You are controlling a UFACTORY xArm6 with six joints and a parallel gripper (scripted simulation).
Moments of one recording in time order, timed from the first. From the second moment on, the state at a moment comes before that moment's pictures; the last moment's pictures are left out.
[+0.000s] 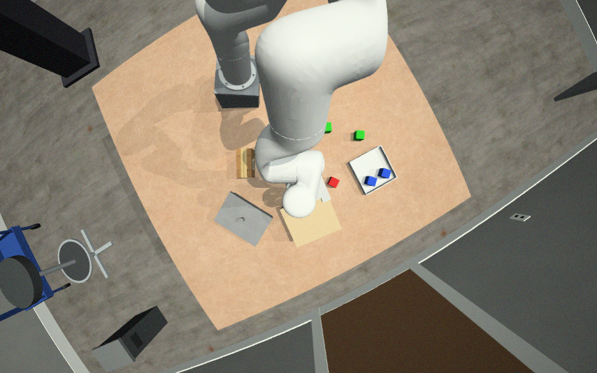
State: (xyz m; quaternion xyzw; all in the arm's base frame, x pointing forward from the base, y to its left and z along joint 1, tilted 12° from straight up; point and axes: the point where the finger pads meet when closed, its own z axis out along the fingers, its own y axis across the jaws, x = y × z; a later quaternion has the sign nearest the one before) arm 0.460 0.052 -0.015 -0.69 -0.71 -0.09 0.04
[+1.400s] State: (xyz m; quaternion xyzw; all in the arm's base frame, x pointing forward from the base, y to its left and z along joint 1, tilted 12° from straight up) arm 0.431 0.051 -0.018 -0.69 -0.71 -0.09 0.04
